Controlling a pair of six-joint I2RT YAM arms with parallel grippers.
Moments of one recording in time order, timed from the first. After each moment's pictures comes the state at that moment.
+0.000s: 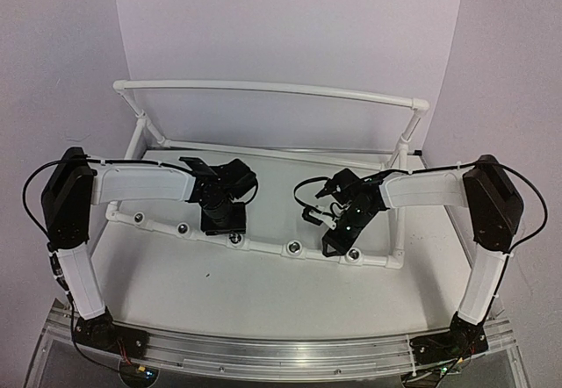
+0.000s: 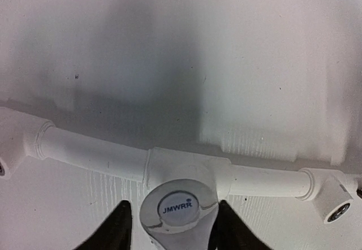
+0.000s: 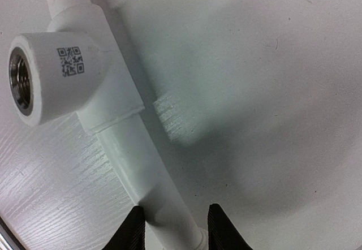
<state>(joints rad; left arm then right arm) -0.86 1.84 1.35 -0.74 -0.20 -0.88 0.70 1.89 1.23 -0.62 -0.15 -0.27</state>
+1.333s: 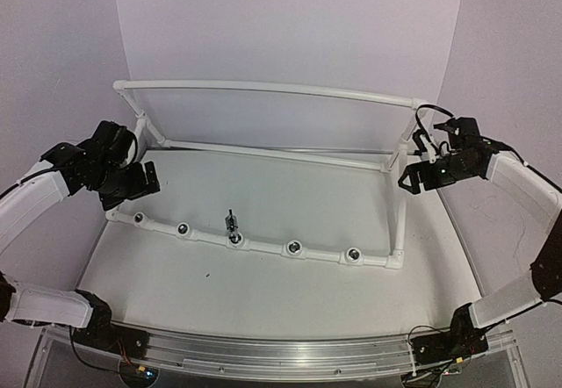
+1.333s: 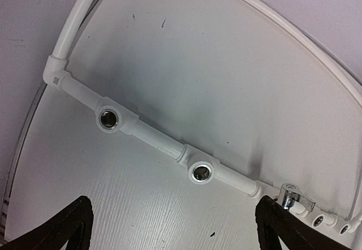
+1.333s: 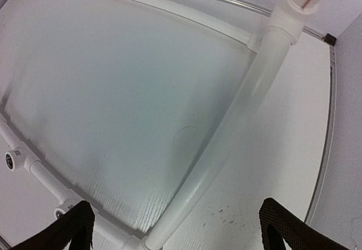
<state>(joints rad) -0.45 1.12 1.11 -0.90 -0.26 -0.69 0.12 1.37 1.19 -0.68 -0.21 -0.18</state>
